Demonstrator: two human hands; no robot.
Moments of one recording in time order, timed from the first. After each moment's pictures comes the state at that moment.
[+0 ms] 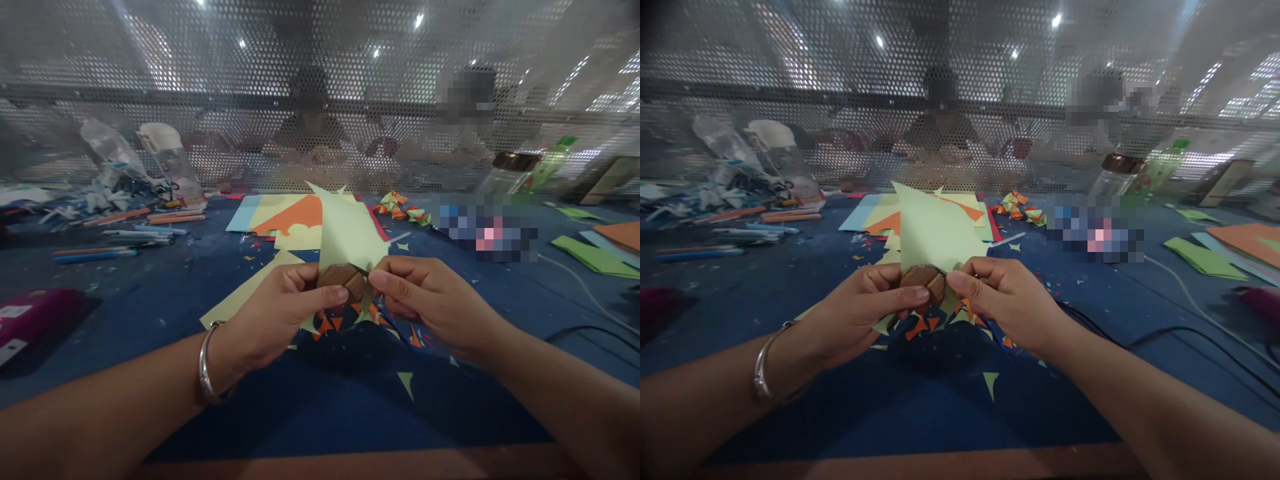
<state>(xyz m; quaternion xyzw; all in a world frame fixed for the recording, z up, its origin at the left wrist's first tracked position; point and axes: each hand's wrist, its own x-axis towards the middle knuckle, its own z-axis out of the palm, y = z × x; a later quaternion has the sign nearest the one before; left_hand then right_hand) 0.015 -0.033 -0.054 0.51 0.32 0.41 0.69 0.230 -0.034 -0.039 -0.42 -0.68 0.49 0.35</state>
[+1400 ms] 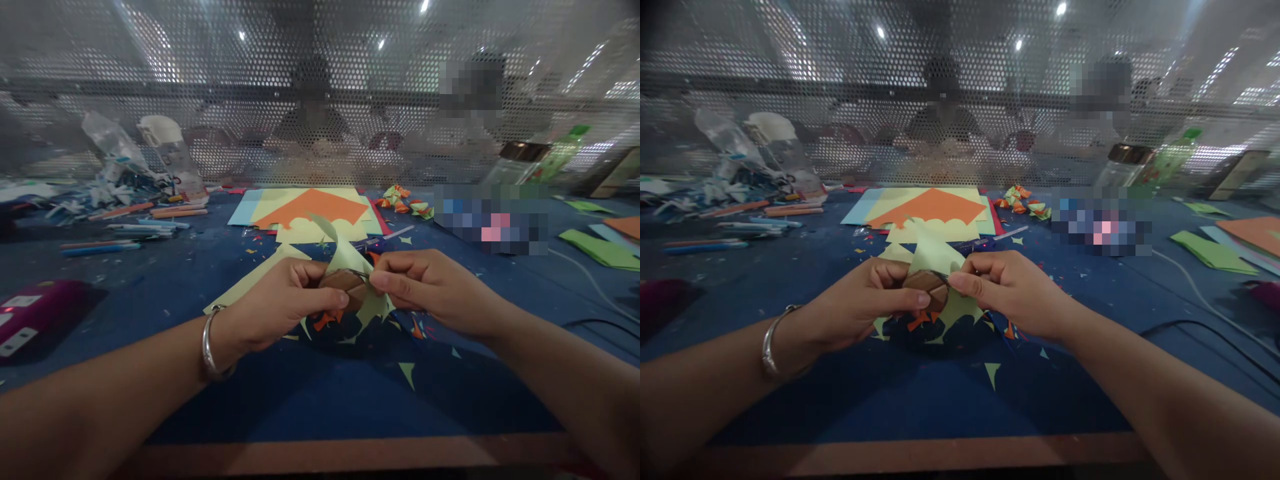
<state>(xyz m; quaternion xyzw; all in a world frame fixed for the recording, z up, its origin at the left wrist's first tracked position) 0.005 -0.028 -0.056 0.61 0.38 0.32 0.62 0.239 -0.027 -0.036 -0.41 -0.74 0.46 0.27</state>
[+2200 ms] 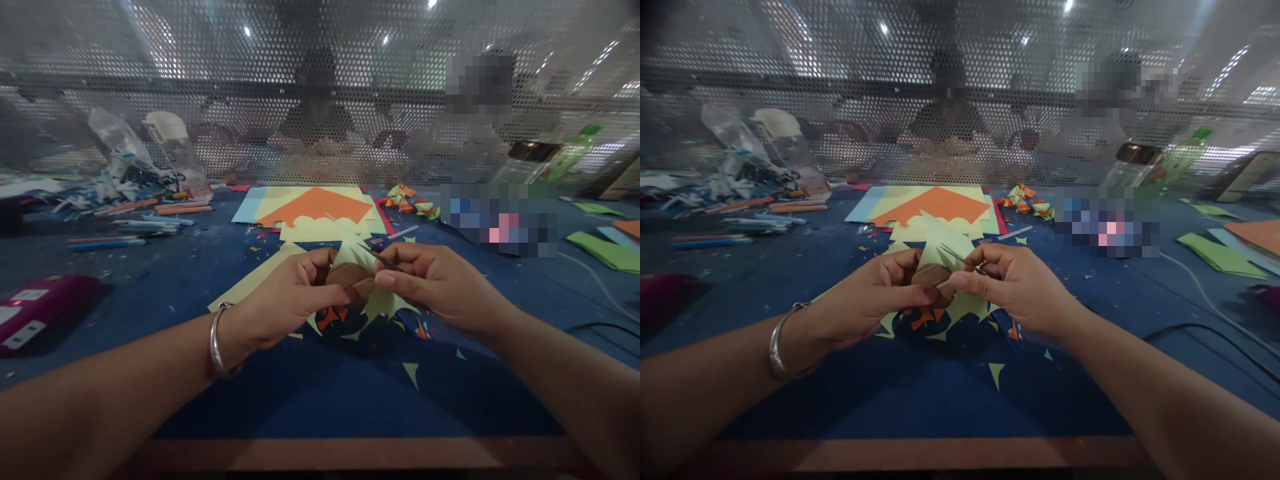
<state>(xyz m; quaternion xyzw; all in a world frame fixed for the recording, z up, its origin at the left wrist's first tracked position) 0.014 -0.028 -0.052 0.58 0.33 0.37 0.65 0.236 -0.023 -0.040 -0.45 -0.70 0.46 0.31</state>
